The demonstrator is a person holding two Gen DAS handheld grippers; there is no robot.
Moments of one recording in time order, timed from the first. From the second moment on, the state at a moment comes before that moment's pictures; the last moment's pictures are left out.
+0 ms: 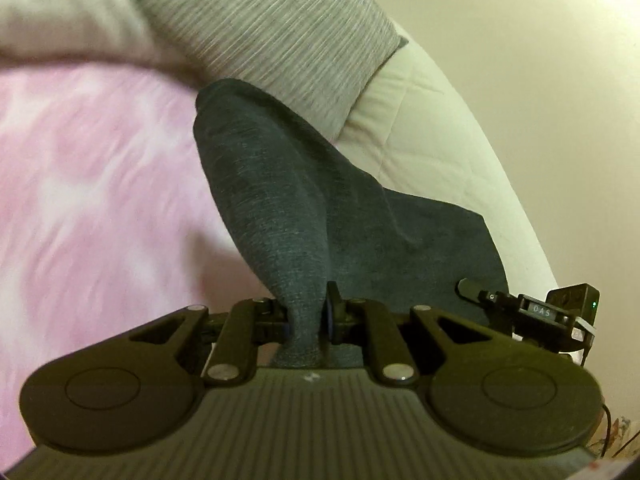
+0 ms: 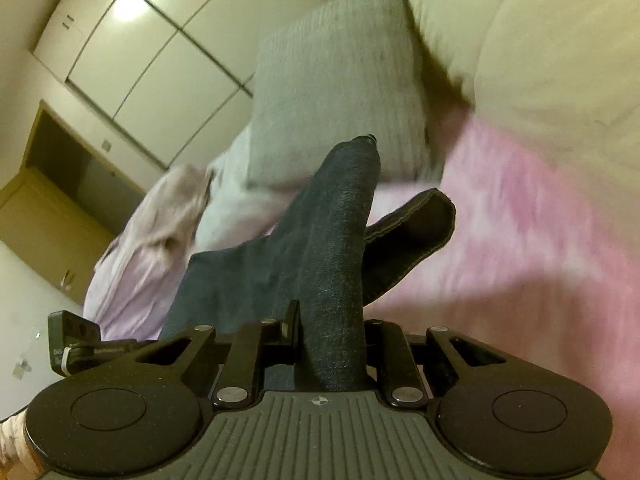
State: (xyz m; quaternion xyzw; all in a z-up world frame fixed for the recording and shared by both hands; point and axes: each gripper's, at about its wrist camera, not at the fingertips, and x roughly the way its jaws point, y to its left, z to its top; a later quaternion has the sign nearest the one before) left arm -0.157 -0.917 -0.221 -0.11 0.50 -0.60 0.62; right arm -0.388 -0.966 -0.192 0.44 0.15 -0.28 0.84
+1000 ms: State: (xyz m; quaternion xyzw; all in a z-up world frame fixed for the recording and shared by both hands) left arm -0.129 -1.135 -0.299 0.12 0.39 -0.52 0.75; right arm -0.296 -1.098 -0.316 0.09 0.35 -0.47 0.81
